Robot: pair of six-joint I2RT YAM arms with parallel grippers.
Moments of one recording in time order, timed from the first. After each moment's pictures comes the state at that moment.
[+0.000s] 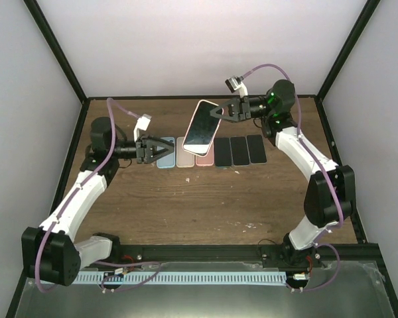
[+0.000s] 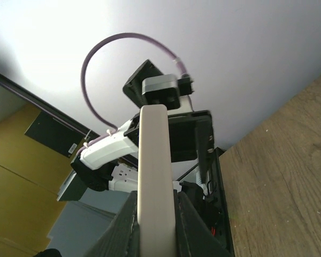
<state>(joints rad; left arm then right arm) -0.19 1.17 0.87 0.15 1.30 -0.60 0.29 1.63 1.34 0.66 -1.46 1.24</state>
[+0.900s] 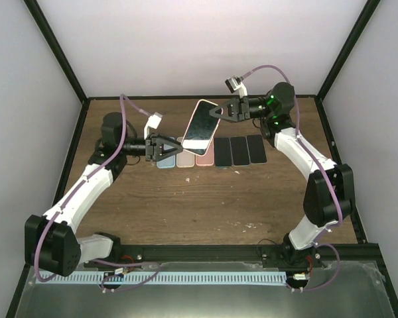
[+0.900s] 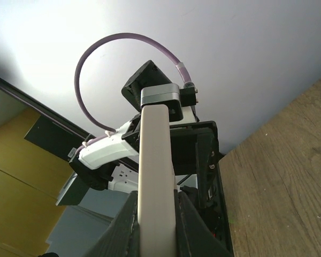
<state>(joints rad) -0.29 1.23 0.94 0.09 1.26 -0.55 0.29 1.64 1.32 0.72 -1.44 1.28</state>
